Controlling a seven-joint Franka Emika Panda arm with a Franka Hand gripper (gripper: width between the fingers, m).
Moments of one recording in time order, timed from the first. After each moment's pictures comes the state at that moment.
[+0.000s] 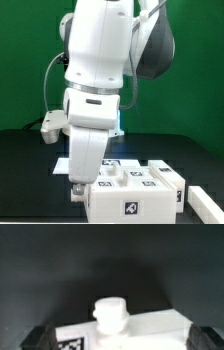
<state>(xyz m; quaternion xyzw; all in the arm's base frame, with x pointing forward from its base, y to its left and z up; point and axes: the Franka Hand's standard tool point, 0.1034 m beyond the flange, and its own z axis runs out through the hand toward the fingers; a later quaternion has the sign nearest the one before) 0.561 -0.066 0.050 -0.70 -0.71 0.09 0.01</state>
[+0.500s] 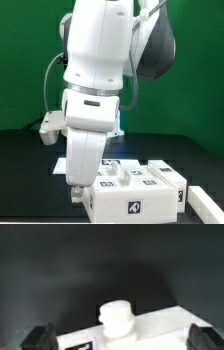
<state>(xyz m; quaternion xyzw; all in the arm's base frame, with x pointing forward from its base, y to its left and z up) 0.567 -0.061 0.051 -0.71 -0.69 0.09 0.01</state>
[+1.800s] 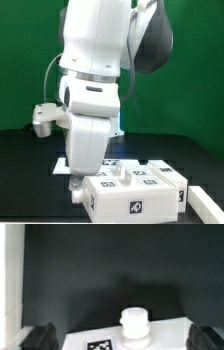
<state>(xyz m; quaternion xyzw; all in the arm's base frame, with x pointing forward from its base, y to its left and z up) 0.586 -0.073 0.068 -0.66 -0.75 0.08 -0.01</state>
